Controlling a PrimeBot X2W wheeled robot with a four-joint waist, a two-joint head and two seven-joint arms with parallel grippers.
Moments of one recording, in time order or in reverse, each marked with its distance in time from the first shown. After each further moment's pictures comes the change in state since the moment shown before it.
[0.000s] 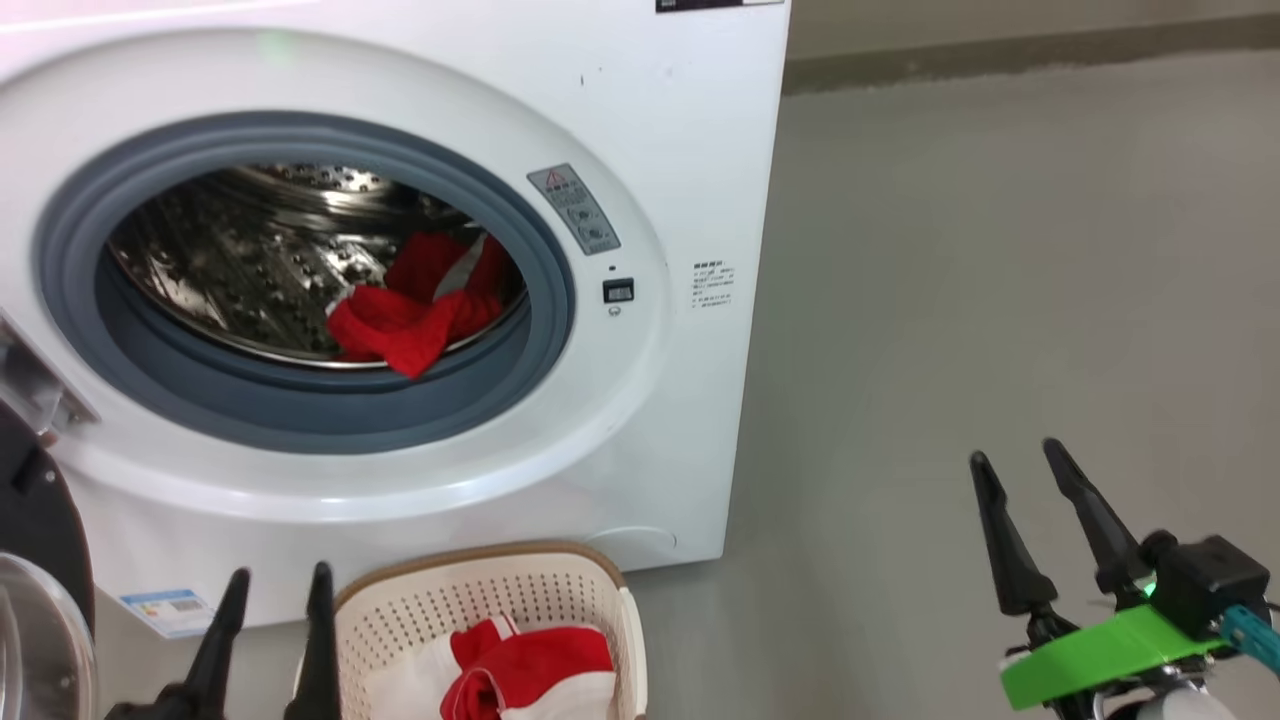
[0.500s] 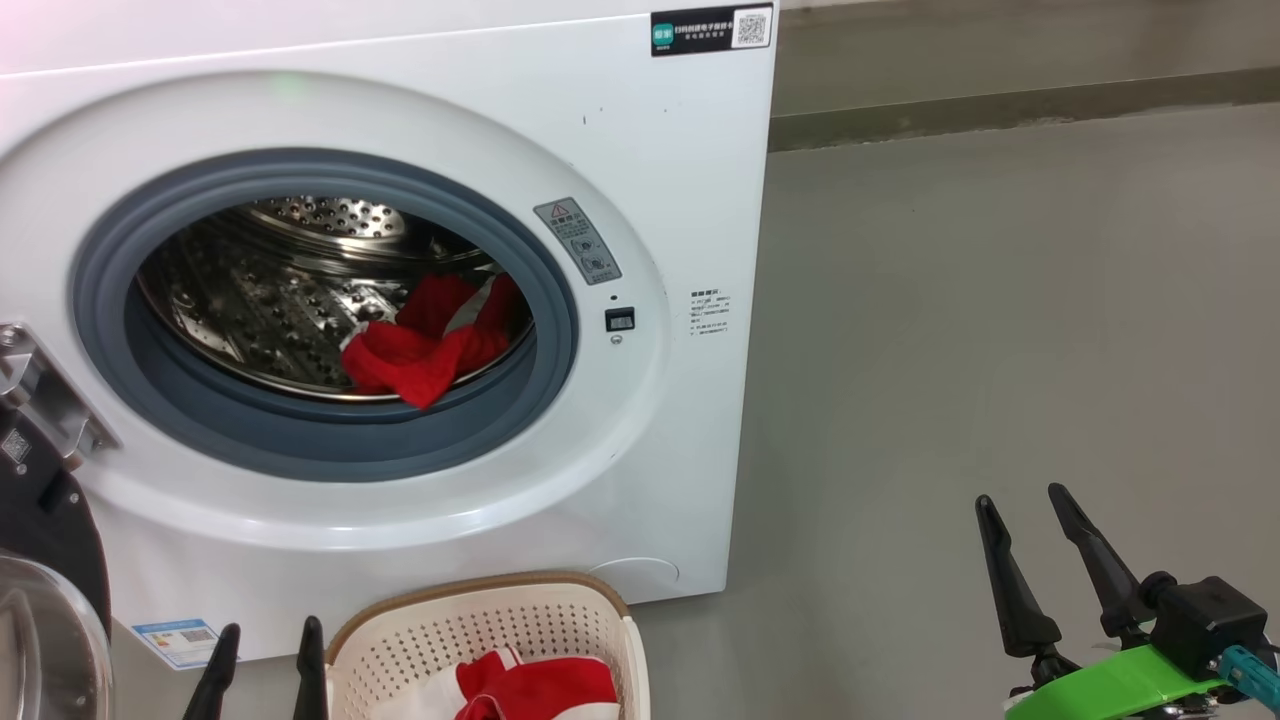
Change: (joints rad) left arm 0.092 -0.008 0.046 -0.007 0.034 -0.009 0.000; right arm 0.083 0.017 -0.032 -0.008 -0.029 0.000 0.000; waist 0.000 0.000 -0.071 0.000
